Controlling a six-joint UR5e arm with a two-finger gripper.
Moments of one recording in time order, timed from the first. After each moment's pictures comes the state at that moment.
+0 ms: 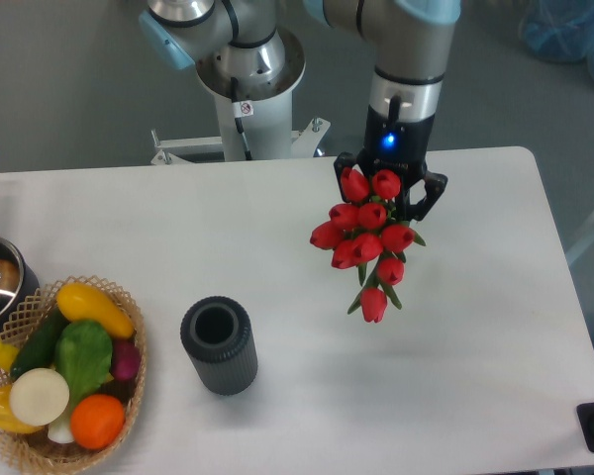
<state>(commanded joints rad) 2.66 -1.68 -1.74 -1.12 1.33 1.02</state>
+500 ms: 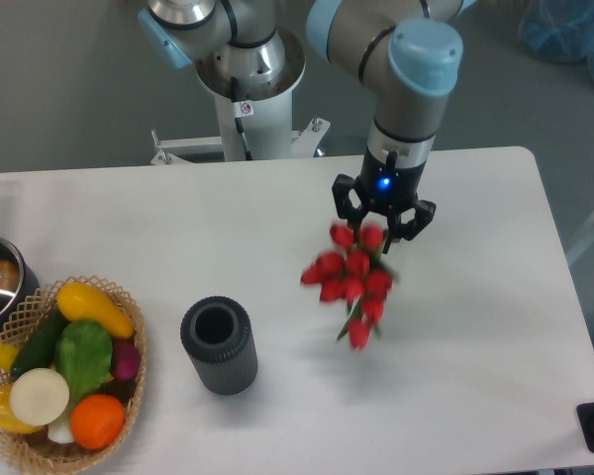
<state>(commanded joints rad) 2.65 -1.80 -1.74 -1.13 1.37 1.02</state>
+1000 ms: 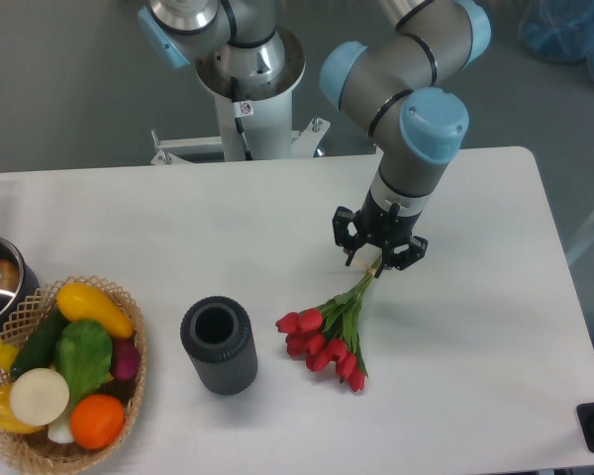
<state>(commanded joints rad) 2.66 -1.87 -1.73 -1.12 1.36 1.03</state>
